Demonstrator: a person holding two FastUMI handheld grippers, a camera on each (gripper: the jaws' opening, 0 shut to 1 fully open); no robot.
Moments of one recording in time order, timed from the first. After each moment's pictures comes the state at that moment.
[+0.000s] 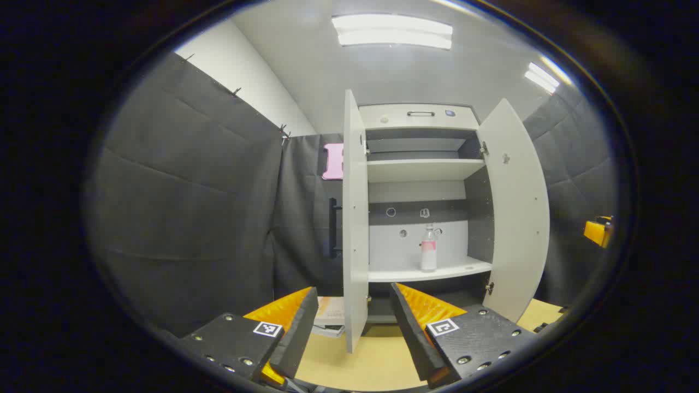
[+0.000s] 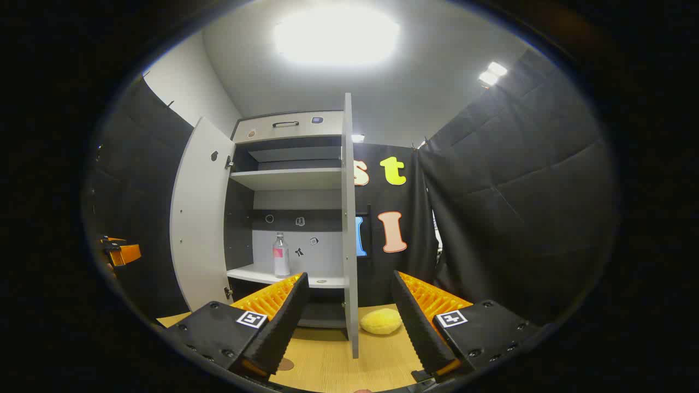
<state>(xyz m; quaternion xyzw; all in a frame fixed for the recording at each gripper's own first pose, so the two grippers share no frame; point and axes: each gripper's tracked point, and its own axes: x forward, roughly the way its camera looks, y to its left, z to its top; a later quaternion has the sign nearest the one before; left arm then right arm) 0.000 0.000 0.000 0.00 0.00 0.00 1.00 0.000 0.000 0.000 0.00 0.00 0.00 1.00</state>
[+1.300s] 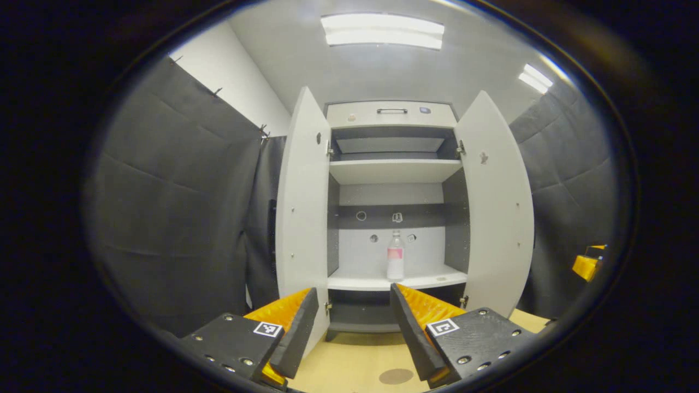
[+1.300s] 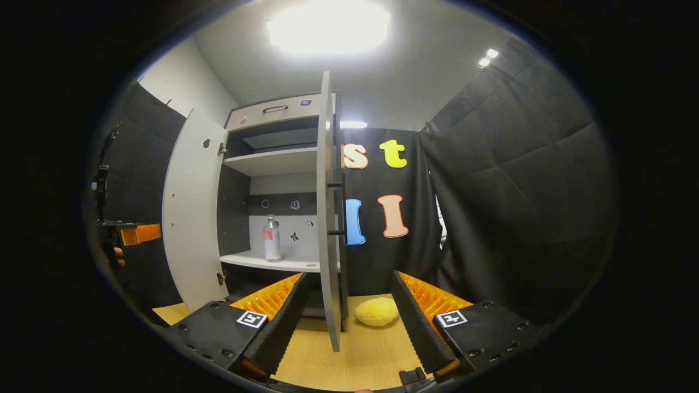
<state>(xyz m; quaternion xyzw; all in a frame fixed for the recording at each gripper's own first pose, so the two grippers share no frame) 0.056 -0.122 0.007 -0.01 -0.01 -0.03 1.00 0.025 -0.057 -0.053 0.01 0.04 0.02 1.00</state>
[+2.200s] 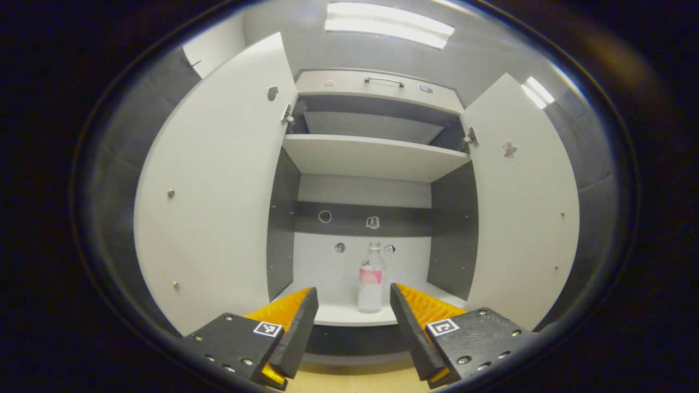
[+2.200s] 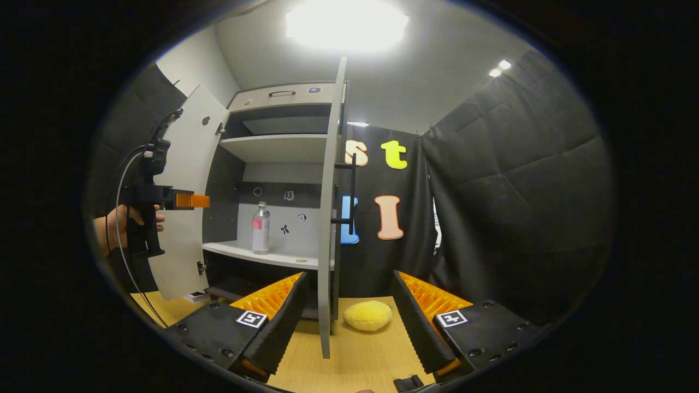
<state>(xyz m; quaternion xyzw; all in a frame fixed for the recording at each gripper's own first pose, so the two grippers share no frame) 0.259 -0.183 -0.011 -0.05 -0.01 -0.13 0.99 0.066 -0.041 -0.088 -0.03 0.03 0.00 1.00</state>
